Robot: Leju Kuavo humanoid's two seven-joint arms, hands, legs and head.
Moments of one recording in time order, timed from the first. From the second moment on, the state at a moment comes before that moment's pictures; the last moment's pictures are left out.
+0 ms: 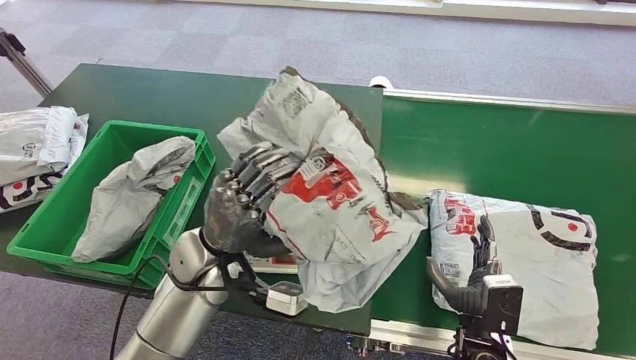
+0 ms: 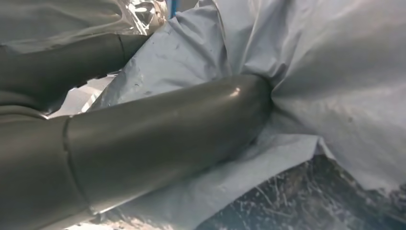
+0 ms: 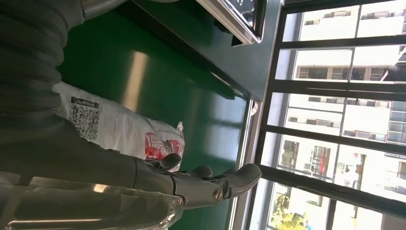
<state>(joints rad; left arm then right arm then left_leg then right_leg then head) -0.36 -0.09 -0.34 -1.52 -1.19 0.65 -0.70 -0.02 0.08 0.00 -1.35 0.12 -0.04 -0.52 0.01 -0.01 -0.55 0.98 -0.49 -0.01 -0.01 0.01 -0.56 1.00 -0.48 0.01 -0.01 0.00</state>
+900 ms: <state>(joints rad) -0.33 -0.11 0.23 -1.88 -1.40 0.65 -0.70 0.05 0.07 0.00 -1.42 0.13 -0.06 -0.51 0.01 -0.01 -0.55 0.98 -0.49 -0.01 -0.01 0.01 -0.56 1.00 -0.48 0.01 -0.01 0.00</state>
